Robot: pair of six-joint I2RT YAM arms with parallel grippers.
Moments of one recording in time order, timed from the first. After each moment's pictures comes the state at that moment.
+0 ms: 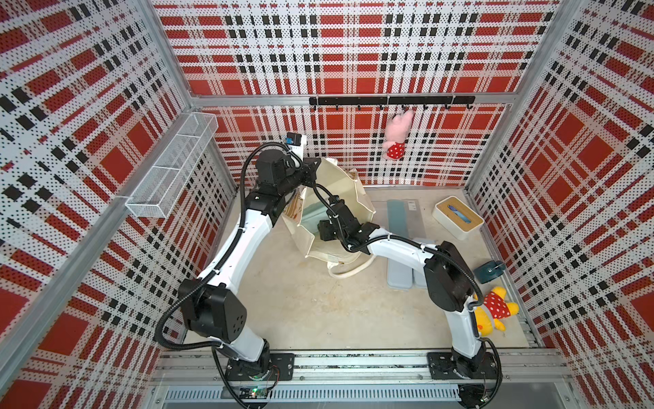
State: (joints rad) left arm -0.26 1.57 1.58 -0.10 0.35 -0.16; right arm 0.81 2.11 1.71 -0.22 0.15 0.56
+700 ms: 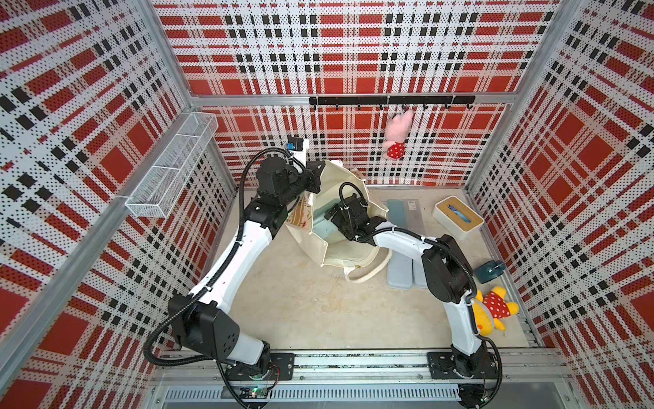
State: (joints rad) left arm -0.32 1.47 1.49 -0.05 0.29 -0.20; right arm 0.71 2.14 1.67 -0.14 0.08 1.27
